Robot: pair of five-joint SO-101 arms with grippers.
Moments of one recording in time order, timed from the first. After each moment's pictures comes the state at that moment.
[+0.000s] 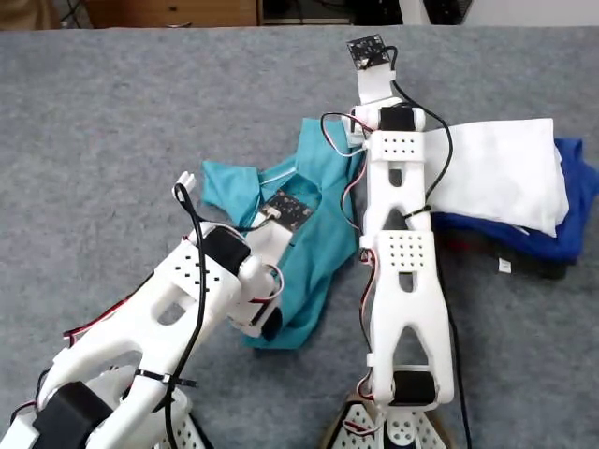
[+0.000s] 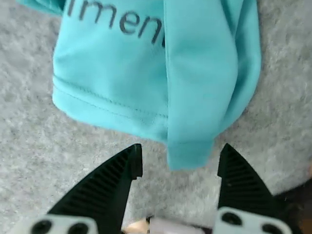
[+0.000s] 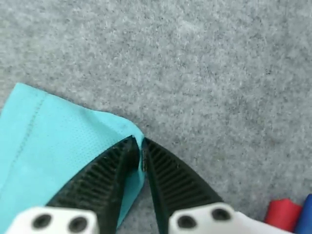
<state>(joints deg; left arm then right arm) 32.2 -25.1 41.1 79.4 -9.1 -3.0 85.0 -93.3 73.8 6.9</state>
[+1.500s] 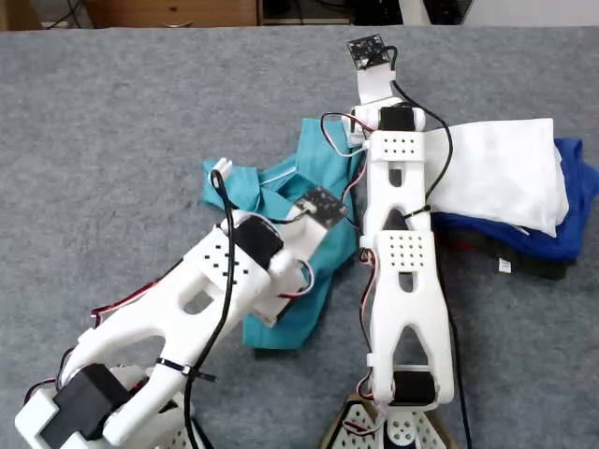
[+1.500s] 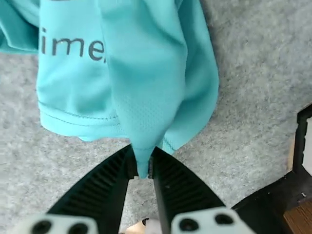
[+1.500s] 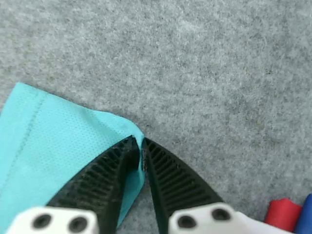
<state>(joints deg) 38.0 -17.8 27.4 83.6 -9.0 -3.0 85.0 -93.3 73.8 6.9</state>
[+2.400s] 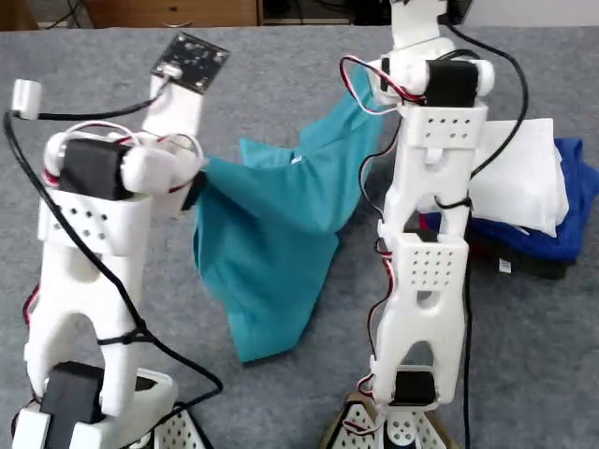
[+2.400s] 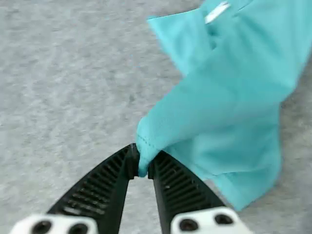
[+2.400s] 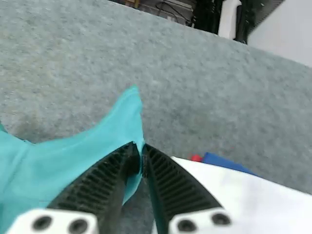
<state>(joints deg) 5.6 -17.8 -14.4 100.2 -25.0 -1.7 48.0 -93.1 101.4 8.0</state>
